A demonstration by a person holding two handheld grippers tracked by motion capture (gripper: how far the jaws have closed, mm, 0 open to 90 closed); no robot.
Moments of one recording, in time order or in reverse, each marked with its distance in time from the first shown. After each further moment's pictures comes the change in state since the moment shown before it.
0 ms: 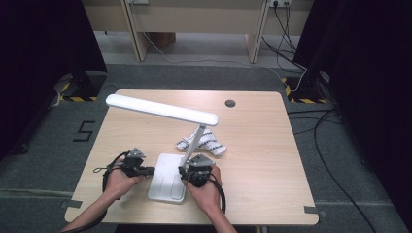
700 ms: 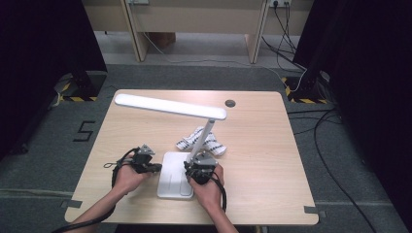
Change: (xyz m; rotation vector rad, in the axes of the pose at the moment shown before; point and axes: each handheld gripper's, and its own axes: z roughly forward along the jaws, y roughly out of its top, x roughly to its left) left arm -0.012 0.024 0.020 0.011 0.023 0.057; right arm -0.013 -0.005 0.005 -0.035 -0.087 0.026
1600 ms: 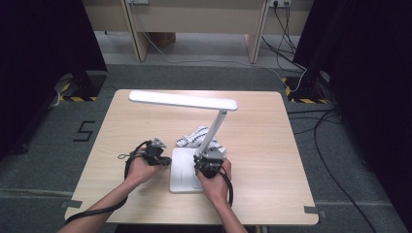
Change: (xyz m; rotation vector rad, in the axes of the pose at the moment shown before) left arm -0.003 0.029 0.017 -0.008 0.006 0.011; right arm -0.026 0.005 -0.004 0.015 -0.068 0.011
